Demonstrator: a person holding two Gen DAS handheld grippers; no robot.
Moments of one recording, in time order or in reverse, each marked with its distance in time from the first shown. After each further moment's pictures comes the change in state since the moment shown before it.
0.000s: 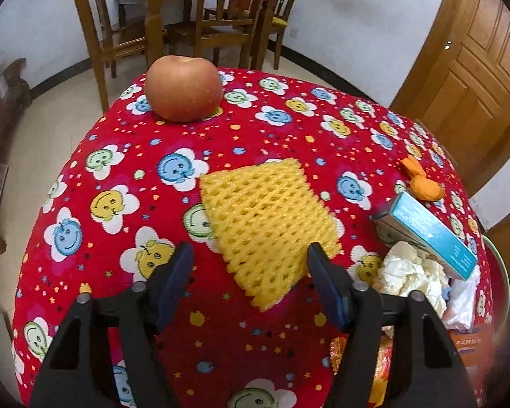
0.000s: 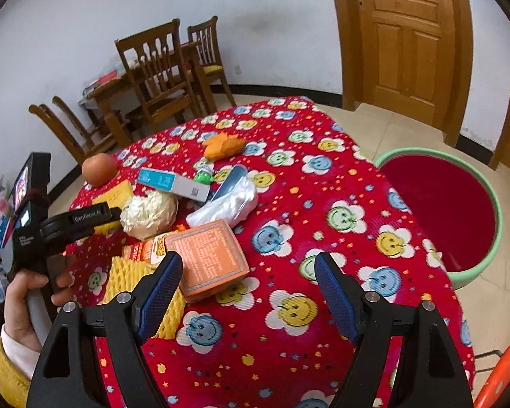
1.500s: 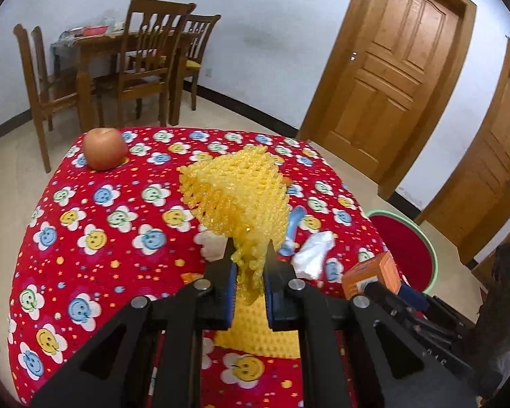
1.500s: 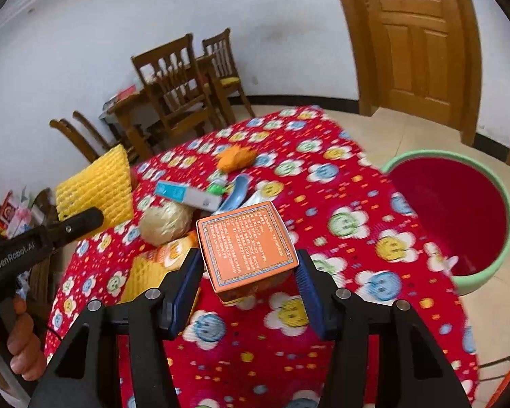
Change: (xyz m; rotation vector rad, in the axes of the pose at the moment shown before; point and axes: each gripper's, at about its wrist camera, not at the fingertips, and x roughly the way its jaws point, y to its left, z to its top) left arm -0.123 -0.071 -0.047 0.181 -0.166 -0.287; right arm -0.030 -0.030 0.000 0.042 -0.077 0.096
